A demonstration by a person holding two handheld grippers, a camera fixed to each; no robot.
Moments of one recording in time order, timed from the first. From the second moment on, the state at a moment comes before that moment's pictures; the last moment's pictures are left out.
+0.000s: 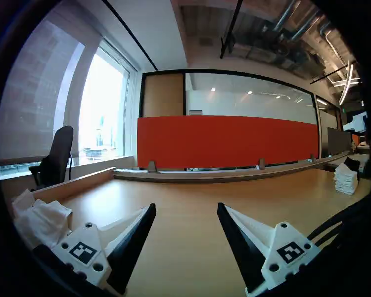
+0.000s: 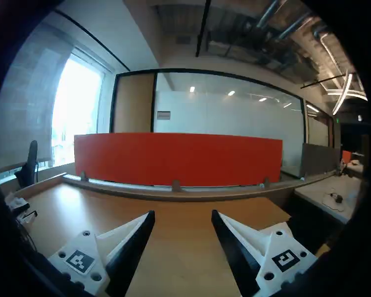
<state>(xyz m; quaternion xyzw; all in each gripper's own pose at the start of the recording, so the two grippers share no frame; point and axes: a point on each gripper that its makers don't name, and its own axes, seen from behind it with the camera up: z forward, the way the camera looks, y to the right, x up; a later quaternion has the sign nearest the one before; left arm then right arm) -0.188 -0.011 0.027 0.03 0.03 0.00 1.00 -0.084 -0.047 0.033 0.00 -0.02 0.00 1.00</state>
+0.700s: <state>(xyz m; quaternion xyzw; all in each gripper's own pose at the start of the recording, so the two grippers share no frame) -0.189 -0.010 0.027 0.03 0.03 0.00 1.00 -0.075 -0.038 0.043 0.00 -0.01 -0.02 1.00</state>
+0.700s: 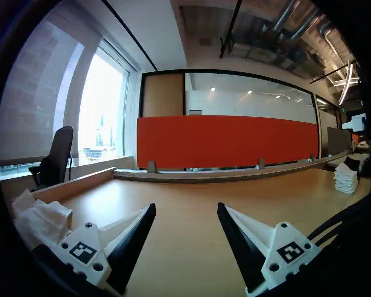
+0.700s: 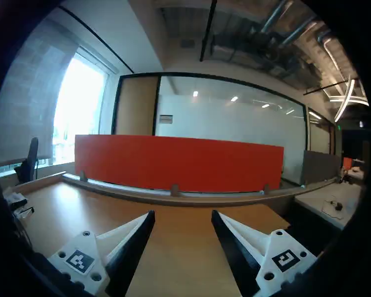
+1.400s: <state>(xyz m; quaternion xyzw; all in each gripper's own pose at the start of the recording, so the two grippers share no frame) -0.188 -0.009 0.027 0.03 0.03 0.00 1.00 -0.137 -0.009 0.041 0.00 0.01 0.01 1.00</state>
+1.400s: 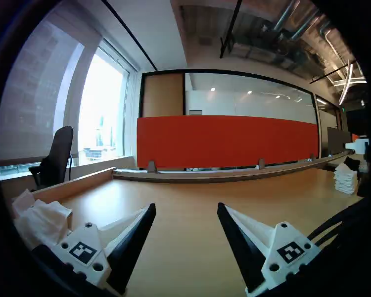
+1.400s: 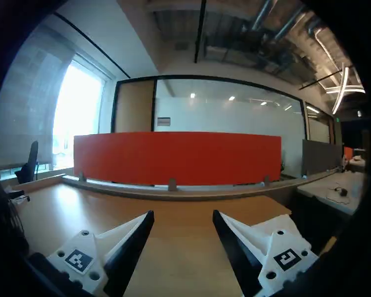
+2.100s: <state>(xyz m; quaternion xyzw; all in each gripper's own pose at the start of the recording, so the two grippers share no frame) -0.188 -0.009 0.026 0.03 0.03 0.00 1.00 -0.195 0.014 0.033 -0.01 0.01 0.03 1.00</state>
